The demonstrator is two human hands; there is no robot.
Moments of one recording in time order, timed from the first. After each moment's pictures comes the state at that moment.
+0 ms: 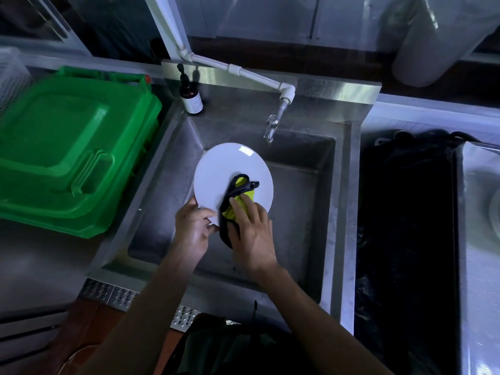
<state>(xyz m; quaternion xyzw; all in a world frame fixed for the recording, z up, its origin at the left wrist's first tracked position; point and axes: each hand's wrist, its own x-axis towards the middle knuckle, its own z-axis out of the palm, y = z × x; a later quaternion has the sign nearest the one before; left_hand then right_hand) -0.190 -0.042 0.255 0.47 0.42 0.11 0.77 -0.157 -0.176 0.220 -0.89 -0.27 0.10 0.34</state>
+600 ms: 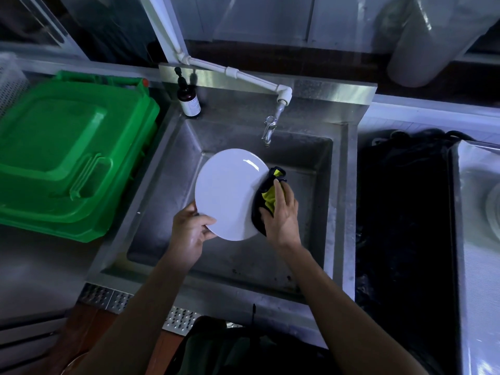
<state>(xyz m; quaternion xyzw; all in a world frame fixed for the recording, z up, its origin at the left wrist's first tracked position) -0.203 -0.033 0.250 0.54 0.39 0.07 0.74 -0.099 -0.206 0.198 -0.89 -0.13 0.13 0.41</state>
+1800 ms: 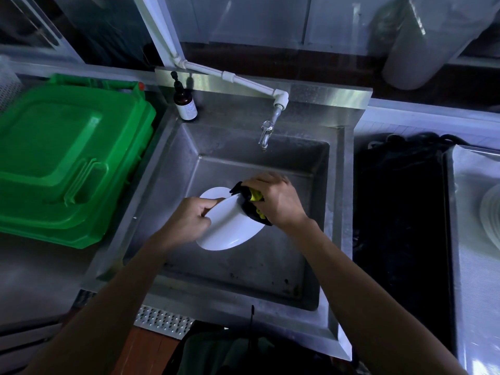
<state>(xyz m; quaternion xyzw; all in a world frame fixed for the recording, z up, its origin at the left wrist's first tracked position) -0.174 0.015 0.242 0.88 0.13 -0.09 0.45 -0.049 -0.198 0.257 -0.87 -0.40 0.01 0.28</state>
